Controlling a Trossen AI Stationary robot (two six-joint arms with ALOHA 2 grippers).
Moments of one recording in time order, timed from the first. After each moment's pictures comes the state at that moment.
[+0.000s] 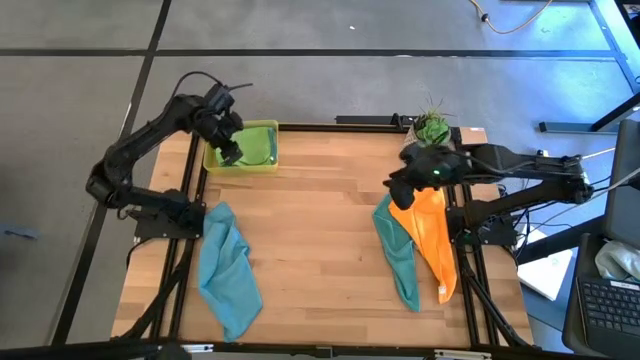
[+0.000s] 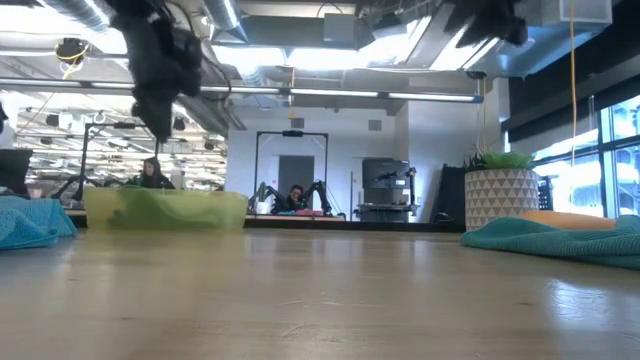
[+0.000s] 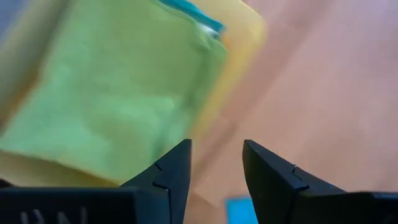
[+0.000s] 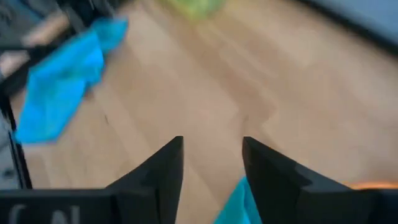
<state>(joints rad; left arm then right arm) 0.99 1.25 1.11 -1.19 0.22 0.28 -0.02 1.10 1.20 -0.91 0.19 0.67</state>
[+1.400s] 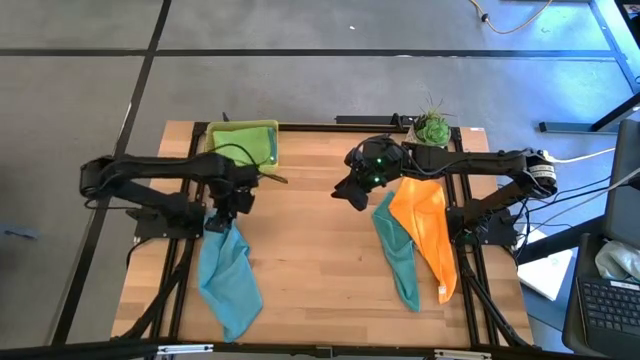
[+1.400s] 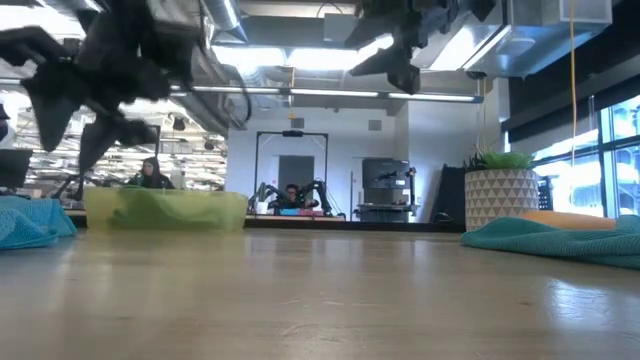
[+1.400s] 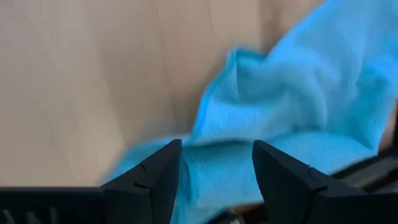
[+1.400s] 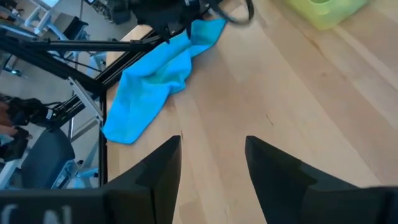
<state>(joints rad) 0.27 1.22 0.76 -1.17 0.36 0.42 -0.16 1.45 1.17 -0.33 -0.27 0.53</state>
